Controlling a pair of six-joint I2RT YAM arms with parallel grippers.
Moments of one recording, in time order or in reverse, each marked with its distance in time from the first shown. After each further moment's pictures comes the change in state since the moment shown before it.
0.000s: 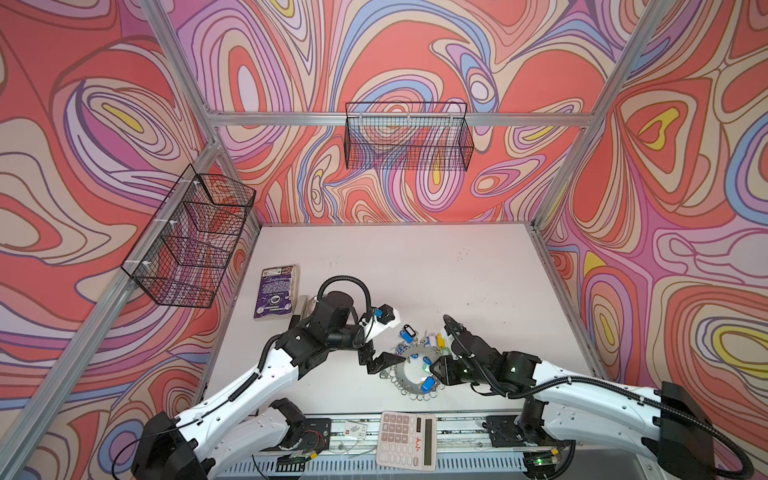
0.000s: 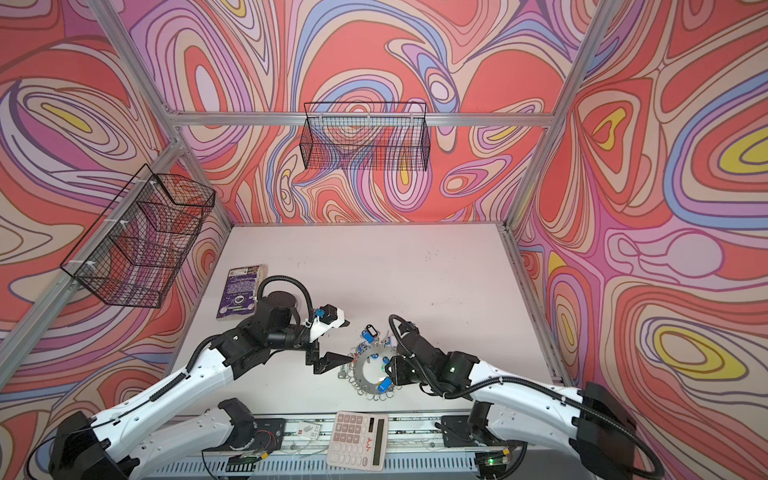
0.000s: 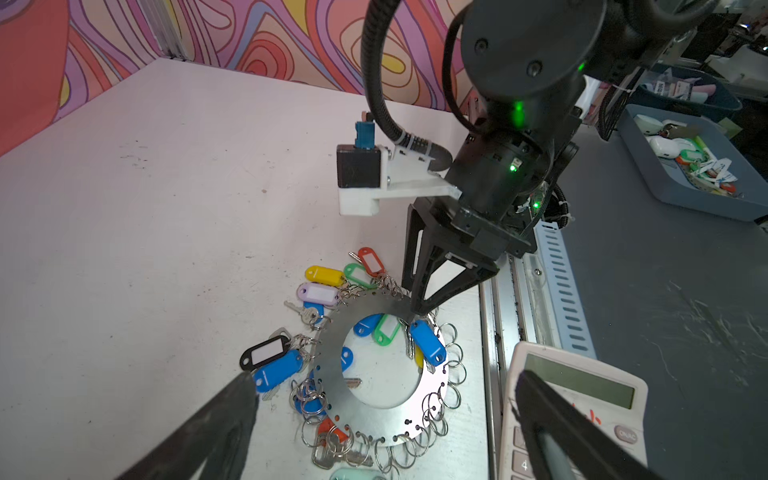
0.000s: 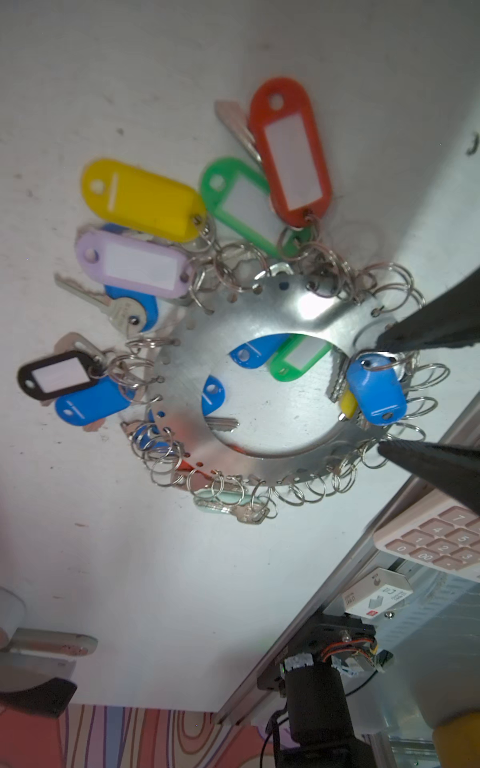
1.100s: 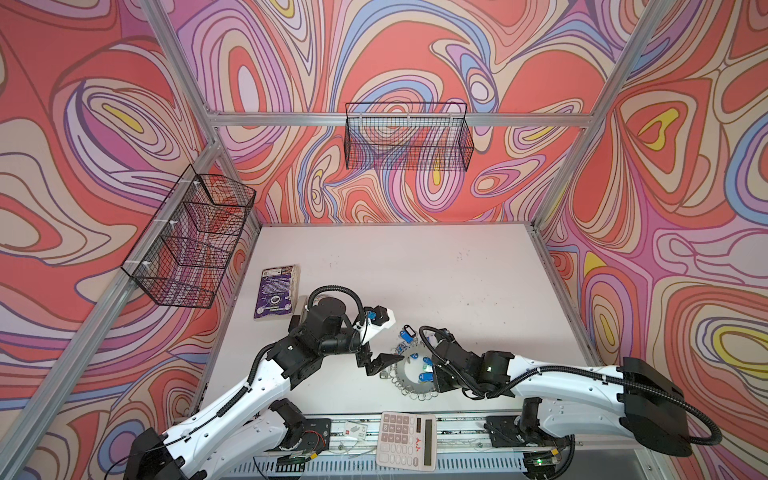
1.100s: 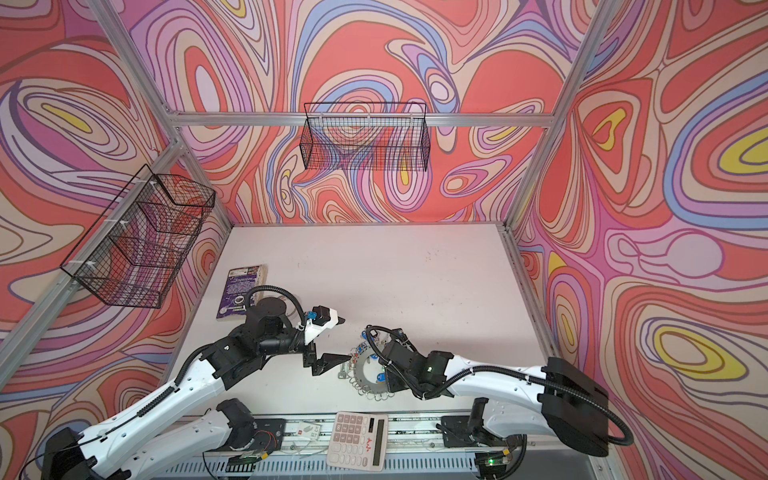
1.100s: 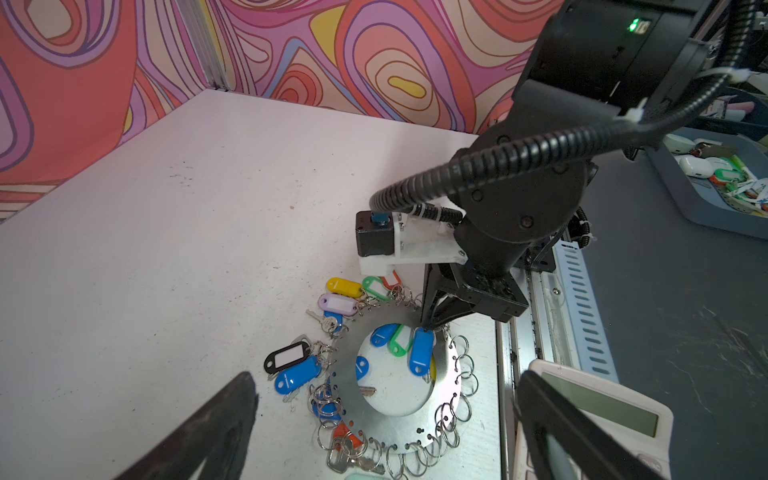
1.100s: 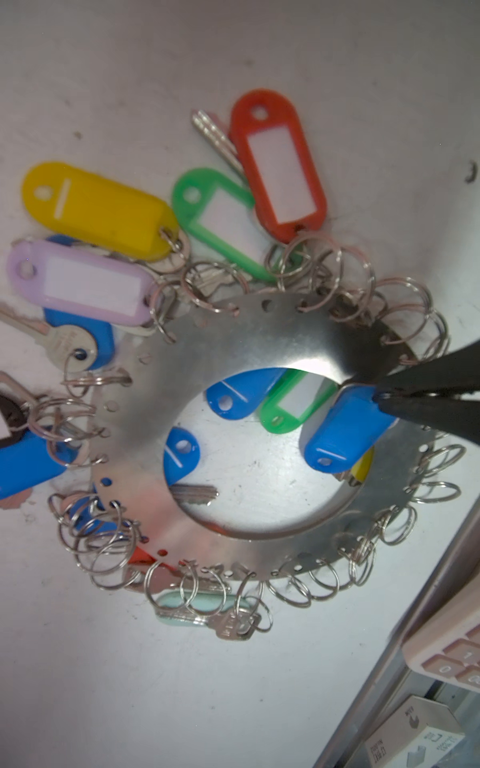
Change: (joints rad) left arm -0.013 -0.075 -0.025 0.048 -0.078 -0.034; right arm 0.084 0.163 0.054 -0.053 0.142 -0.010
